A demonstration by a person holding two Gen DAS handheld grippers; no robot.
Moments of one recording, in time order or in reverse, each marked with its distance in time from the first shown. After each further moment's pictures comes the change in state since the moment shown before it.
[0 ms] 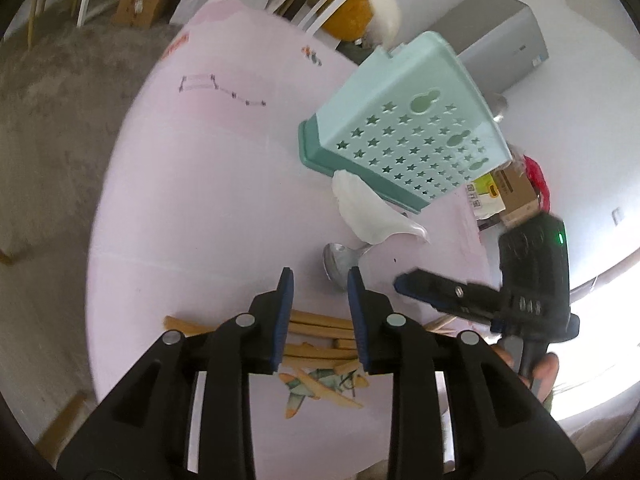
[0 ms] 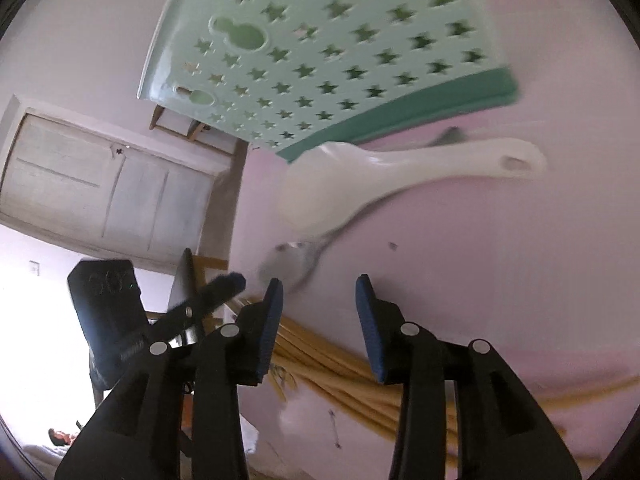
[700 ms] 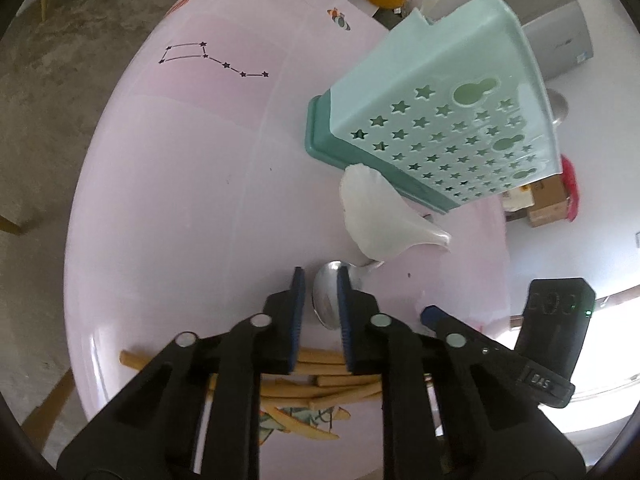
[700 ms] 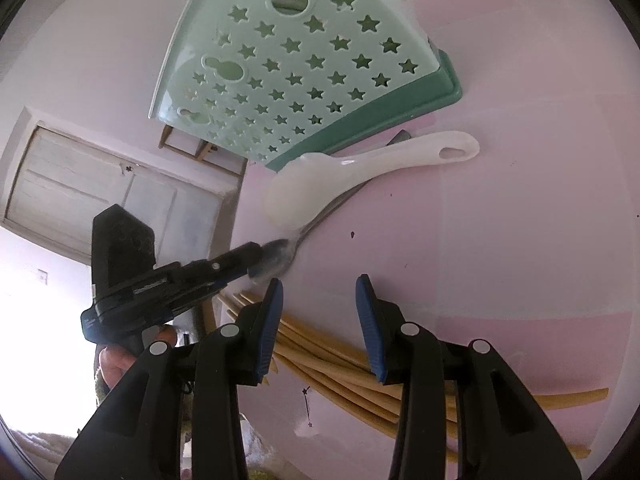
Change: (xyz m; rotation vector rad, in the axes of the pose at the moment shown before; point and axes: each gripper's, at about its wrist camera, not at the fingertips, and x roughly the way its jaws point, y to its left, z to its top) left arm 0.043 -0.017 0.028 -0.072 0.145 0.124; right arm -0.054 -0.044 -0.028 0.011 -0.079 0.053
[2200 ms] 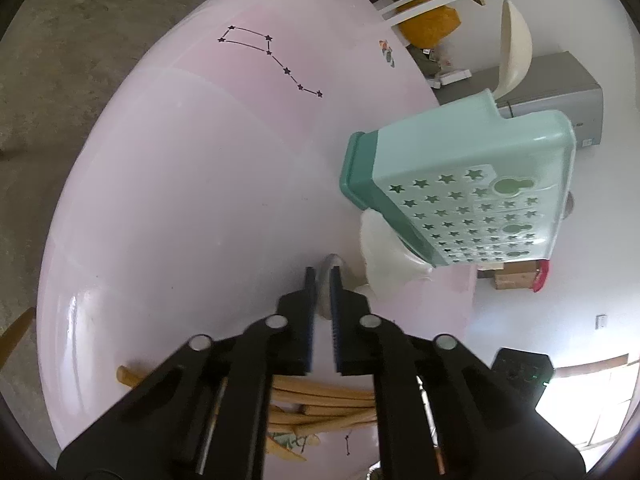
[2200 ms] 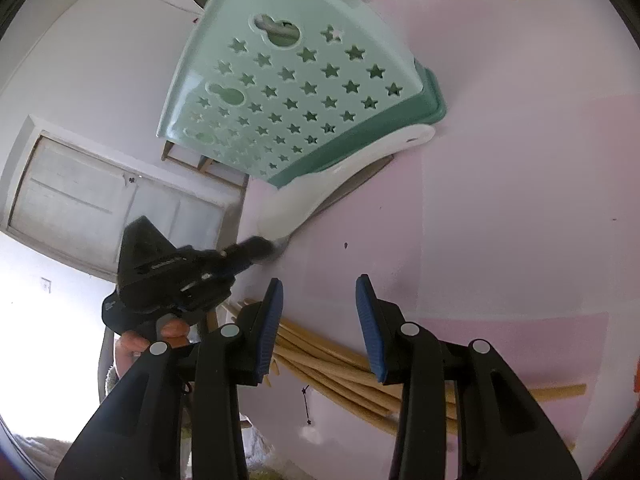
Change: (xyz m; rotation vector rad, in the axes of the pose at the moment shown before) left arm 0.001 0.037 0.002 -0.268 -0.067 -0.128; right arm -0.059 0.001 -0.019 0.016 -0.049 -0.011
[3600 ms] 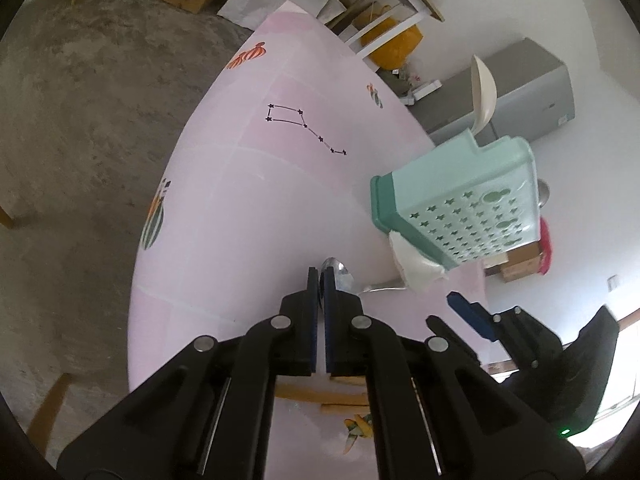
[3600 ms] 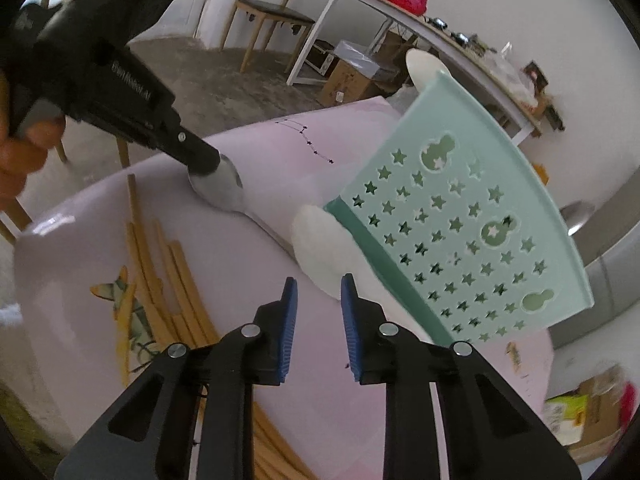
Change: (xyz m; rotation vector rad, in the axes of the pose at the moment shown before) left arm -0.052 0.045 0.007 0.165 -0.129 -0.044; right arm 0.094 0.170 -0.053 -1.237 0.007 -0.726
